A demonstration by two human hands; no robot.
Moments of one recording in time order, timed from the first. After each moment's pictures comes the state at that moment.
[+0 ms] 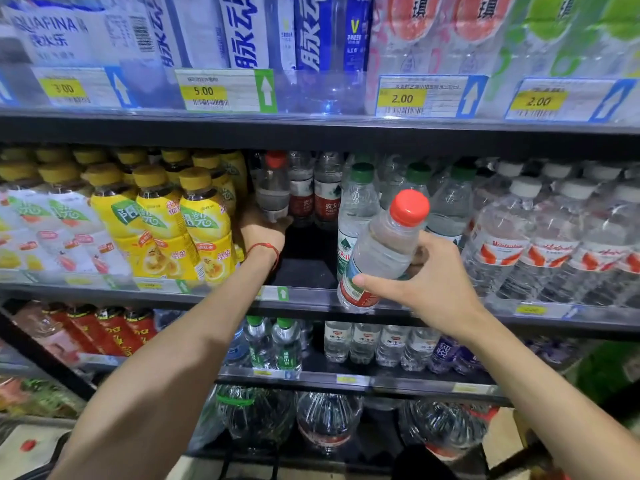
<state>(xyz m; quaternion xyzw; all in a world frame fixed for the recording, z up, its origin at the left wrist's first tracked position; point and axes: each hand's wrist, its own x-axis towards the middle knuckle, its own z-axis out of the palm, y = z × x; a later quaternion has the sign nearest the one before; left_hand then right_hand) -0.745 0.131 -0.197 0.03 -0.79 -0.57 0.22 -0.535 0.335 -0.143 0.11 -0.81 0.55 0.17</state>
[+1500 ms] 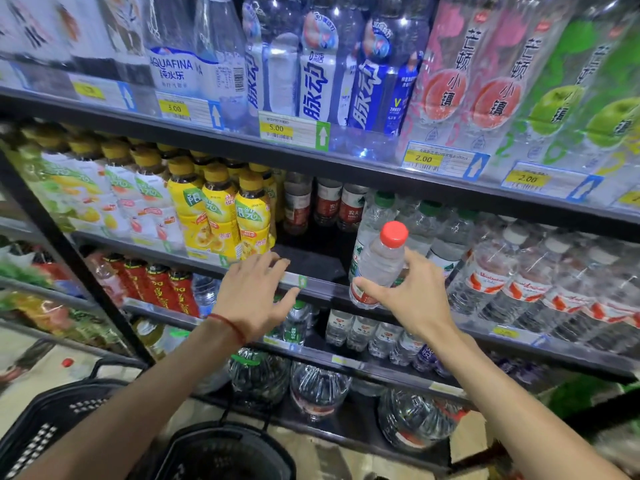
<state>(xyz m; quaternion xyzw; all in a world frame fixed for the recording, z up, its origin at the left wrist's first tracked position) -0.563 0.045 -0.158 -0.17 -0.98 -0.06 0.09 -0.529 0.318 -0.124 0.02 -0.91 0.37 0.17</state>
